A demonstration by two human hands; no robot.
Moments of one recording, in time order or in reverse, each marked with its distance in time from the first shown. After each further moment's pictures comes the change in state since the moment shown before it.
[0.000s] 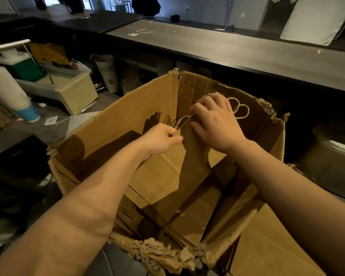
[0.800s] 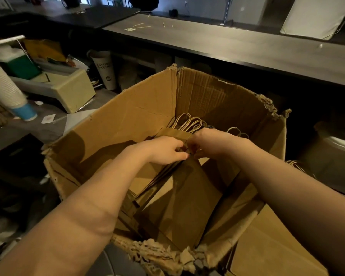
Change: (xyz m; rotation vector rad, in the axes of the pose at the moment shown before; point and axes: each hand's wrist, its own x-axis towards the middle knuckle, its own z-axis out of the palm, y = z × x) left_hand 0.008 -0.004 0.014 0.604 -0.273 0.036; right_hand 0.001 0.000 0.019 0.124 -0.822 -0.142
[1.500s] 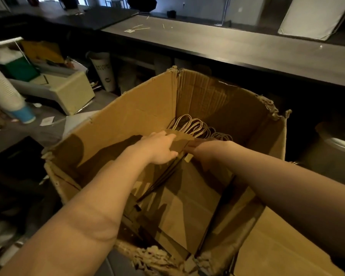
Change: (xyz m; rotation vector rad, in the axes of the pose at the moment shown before) left_hand 0.001 -0.012 -0.005 0.193 0.107 -0.138; right_hand 0.018 -0.005 0.019 -0.105 -0.295 0.119
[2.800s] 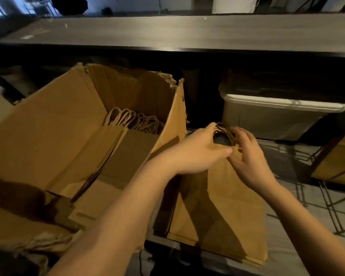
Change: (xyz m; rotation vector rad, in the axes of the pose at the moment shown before) left_hand -0.065 0.243 0.038 -0.468 -0.137 0.457; right_hand -0.208 0.067 0.196 0.986 1.019 0.560
